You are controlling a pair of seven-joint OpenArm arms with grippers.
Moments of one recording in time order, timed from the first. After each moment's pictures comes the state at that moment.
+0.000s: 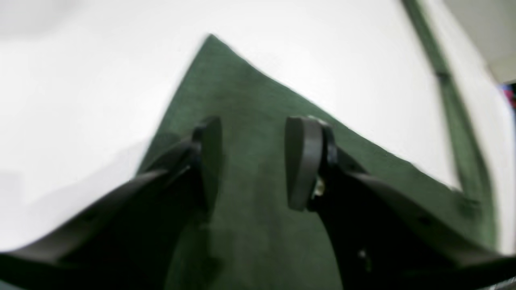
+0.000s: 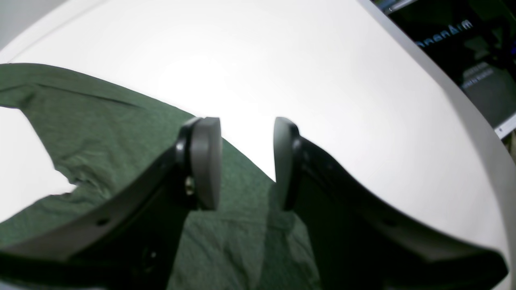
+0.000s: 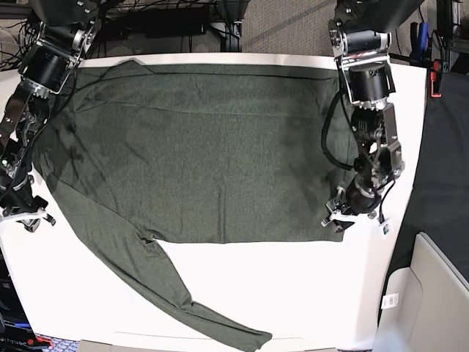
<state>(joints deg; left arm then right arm) -19.9 -6.7 -15.1 64.9 -30.3 -1.3 35.3 16.4 18.3 27.0 84.9 17.9 2.0 -45.7</state>
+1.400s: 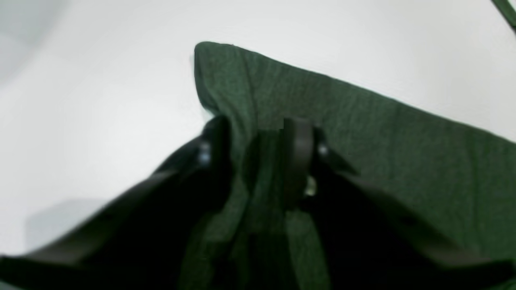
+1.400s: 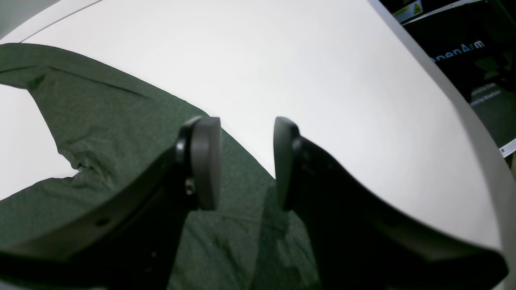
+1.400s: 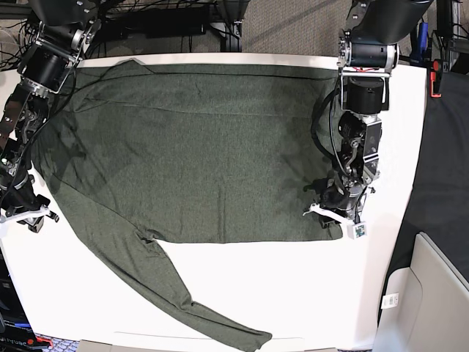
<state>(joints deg) -23.5 -8.6 -0.6 48.2 -23.5 -1.7 17.8 16.1 18.6 27.2 84.8 17.9 7.2 -45.9</state>
